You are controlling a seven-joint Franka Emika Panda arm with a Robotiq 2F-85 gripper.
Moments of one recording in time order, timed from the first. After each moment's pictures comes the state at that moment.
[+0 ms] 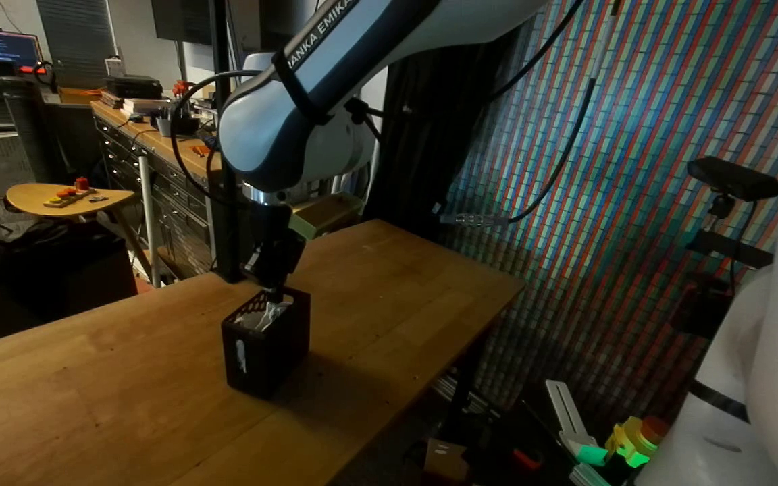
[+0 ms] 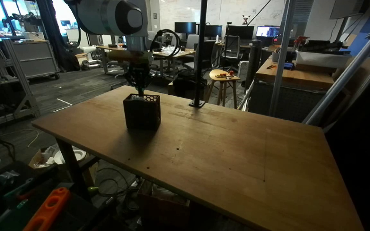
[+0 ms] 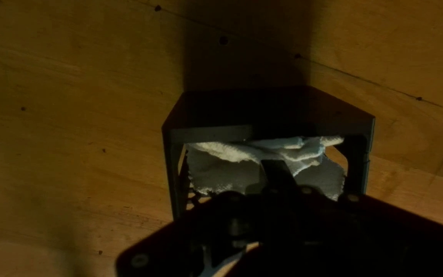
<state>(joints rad) 0.05 0.22 0.10 -2.16 -0.03 2.40 -0.18</state>
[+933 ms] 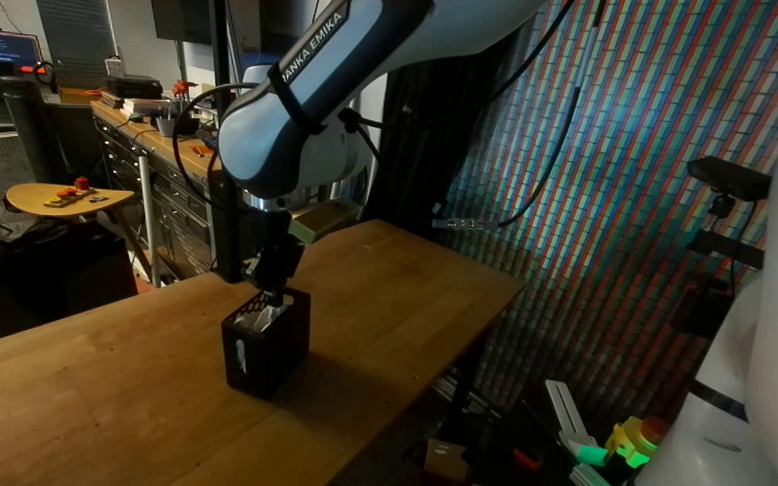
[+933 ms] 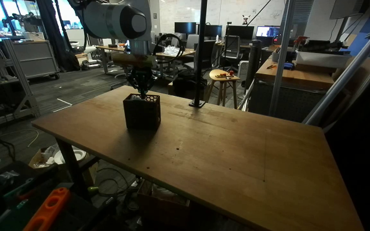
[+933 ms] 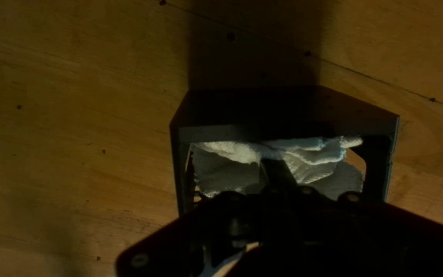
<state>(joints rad) 0.04 0.27 0.10 -2.13 -0.03 2.40 -0.21</state>
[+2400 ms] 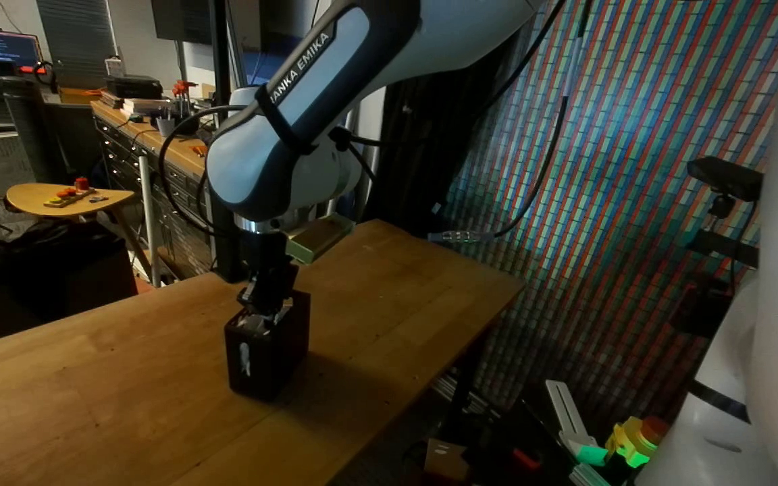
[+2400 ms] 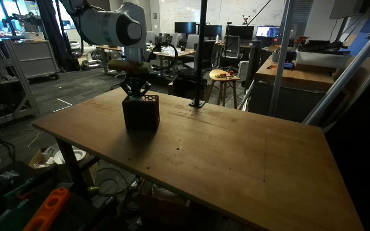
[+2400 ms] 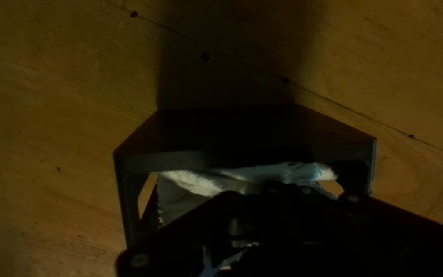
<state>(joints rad) 0.05 0.30 0.12 -2.14 -0.02 2.39 -0.25</state>
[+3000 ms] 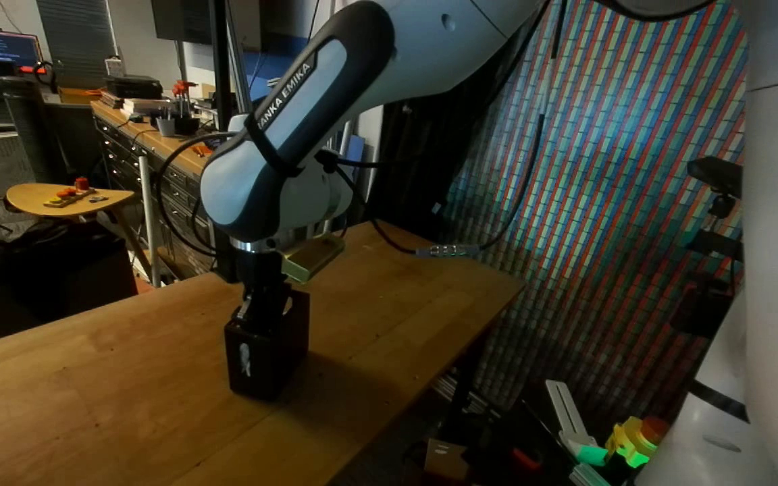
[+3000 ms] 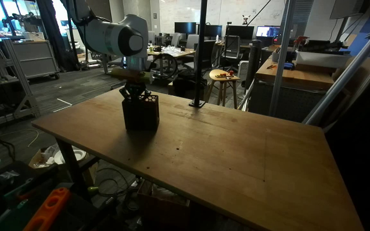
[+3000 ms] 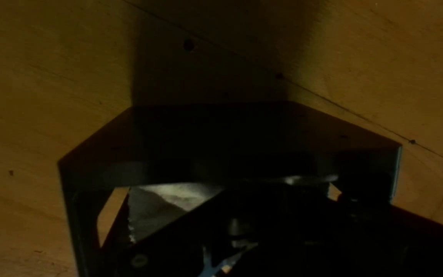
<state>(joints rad) 0.05 0.38 0.13 -2.12 0.02 2.43 -0.32</state>
